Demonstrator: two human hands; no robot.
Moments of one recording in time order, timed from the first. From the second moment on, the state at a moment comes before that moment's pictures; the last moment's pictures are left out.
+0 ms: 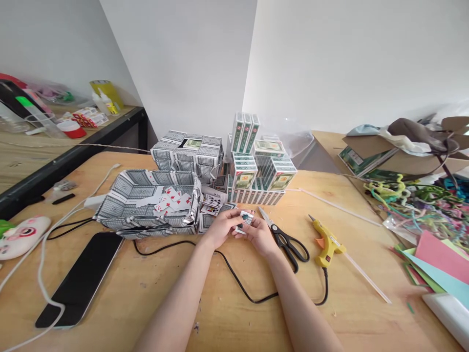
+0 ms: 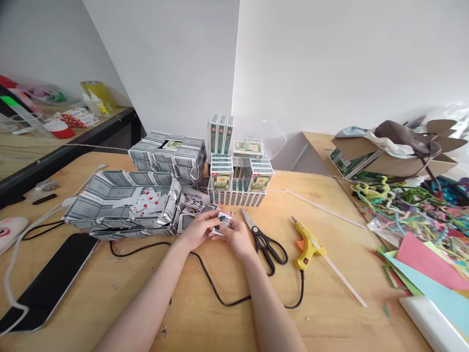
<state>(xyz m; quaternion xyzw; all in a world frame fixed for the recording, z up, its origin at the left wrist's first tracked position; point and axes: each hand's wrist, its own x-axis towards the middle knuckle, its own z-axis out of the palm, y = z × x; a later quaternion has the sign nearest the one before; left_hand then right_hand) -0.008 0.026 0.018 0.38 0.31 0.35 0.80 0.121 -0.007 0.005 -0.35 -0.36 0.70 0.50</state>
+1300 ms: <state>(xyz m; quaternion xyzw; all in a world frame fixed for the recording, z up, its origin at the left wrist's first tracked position) 0.010 0.021 0.010 0.43 0.43 0.55 0.58 0.123 -0.003 0.004 -0.44 -0.35 0.55 0.62</state>
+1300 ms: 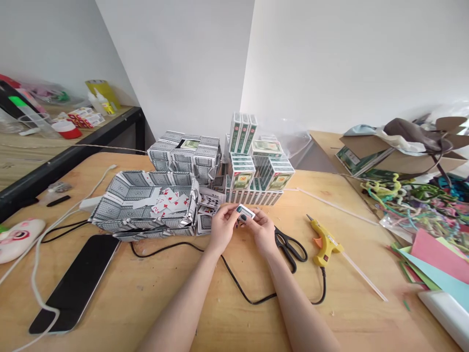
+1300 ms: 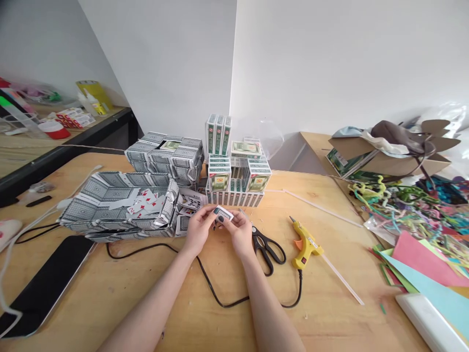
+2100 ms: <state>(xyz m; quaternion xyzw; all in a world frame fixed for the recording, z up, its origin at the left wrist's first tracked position) 0.015 0.020 0.004 0.47 0.47 0.53 0.52 0.124 0.000 0.000 -0.47 -0.32 0.53 0.64</state>
